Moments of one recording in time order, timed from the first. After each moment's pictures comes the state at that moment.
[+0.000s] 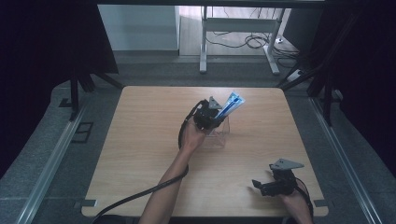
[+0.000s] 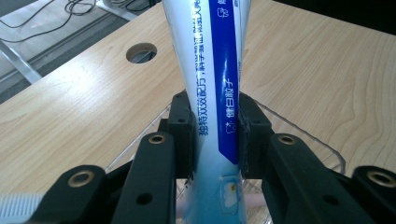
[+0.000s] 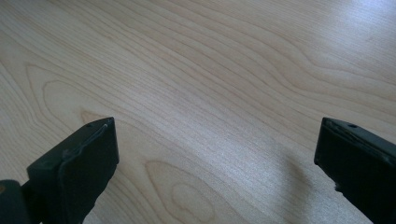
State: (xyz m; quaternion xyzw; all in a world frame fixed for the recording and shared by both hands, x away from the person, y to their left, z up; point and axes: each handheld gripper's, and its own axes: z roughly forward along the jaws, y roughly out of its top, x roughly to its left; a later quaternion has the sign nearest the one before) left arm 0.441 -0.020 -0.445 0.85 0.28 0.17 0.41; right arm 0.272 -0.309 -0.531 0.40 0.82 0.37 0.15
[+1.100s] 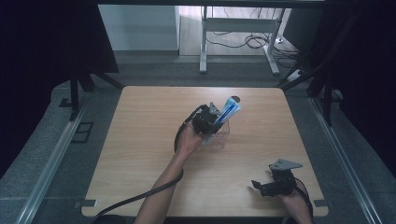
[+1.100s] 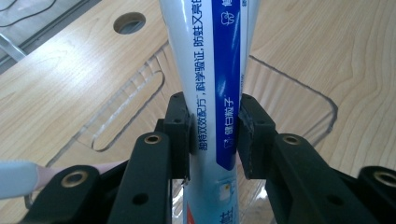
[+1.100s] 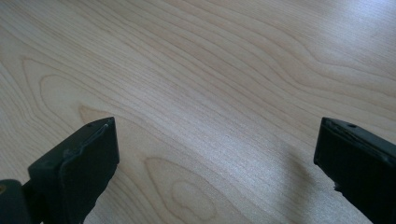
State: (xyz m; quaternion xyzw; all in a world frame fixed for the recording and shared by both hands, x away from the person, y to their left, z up) left arm 0.429 -0.016 -0.453 0.88 0.27 0.16 0.36; right arm 0.272 -0.308 -0.533 0.40 0.83 0.36 0.15
